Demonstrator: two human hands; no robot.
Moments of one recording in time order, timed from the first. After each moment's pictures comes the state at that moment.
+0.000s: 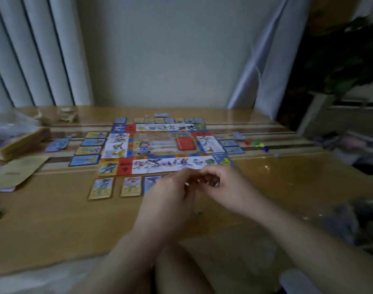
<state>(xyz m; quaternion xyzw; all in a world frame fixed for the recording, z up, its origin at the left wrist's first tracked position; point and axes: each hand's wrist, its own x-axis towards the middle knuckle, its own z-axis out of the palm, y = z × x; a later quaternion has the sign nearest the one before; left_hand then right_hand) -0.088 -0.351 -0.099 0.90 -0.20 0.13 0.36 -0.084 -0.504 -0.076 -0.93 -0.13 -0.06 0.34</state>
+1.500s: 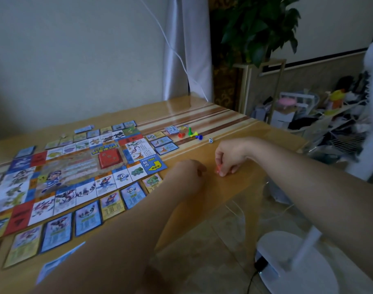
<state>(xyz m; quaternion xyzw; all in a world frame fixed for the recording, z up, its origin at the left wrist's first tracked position) -0.014 -0.558 -0.098 0.93 -0.31 -0.10 0.18 -0.035 -0.714 -0.065 -0.95 0.12 0.17 0.22</state>
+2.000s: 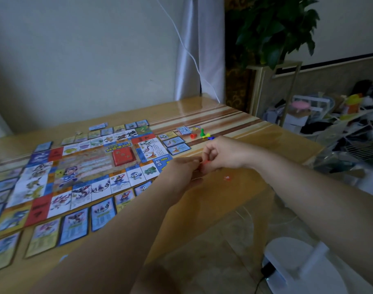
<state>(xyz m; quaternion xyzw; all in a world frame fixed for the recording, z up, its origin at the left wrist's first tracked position) -0.014 -0.524 -0.089 0.68 -0.10 -0.28 0.67 -0.035 -0.672 -0.061 -0.92 0.01 0.06 0.38</state>
